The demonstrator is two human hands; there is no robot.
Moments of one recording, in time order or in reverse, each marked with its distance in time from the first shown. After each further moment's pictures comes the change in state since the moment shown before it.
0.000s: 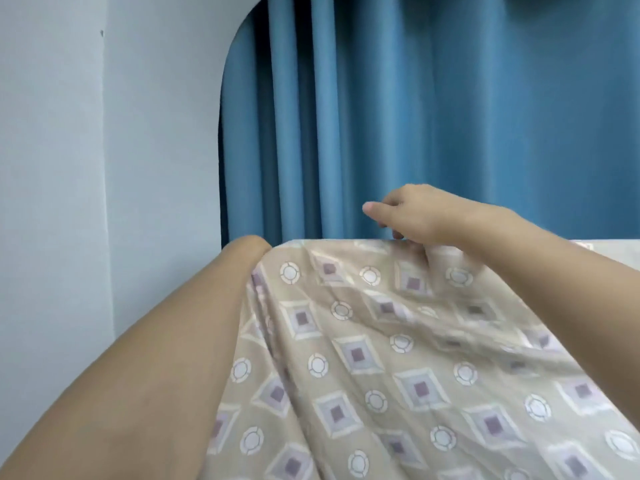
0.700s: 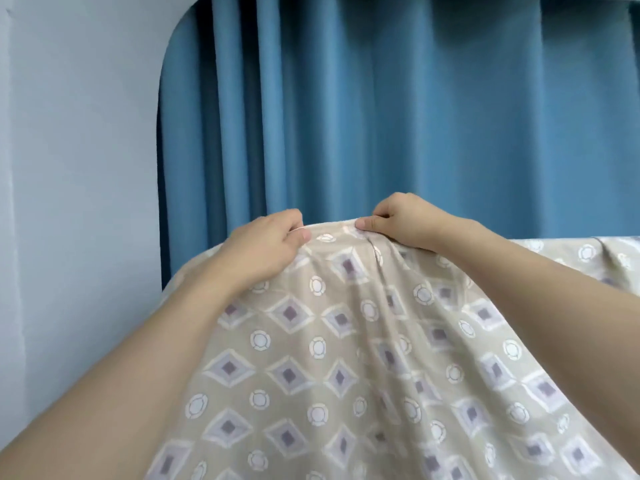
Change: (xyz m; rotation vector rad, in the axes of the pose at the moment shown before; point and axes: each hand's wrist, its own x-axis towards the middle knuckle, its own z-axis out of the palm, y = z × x) left_hand -0.094 0.059 0.020 -0.415 0.657 0.710; right_hand -0.011 0.075 -0.017 -0.054 0.074 -0.011
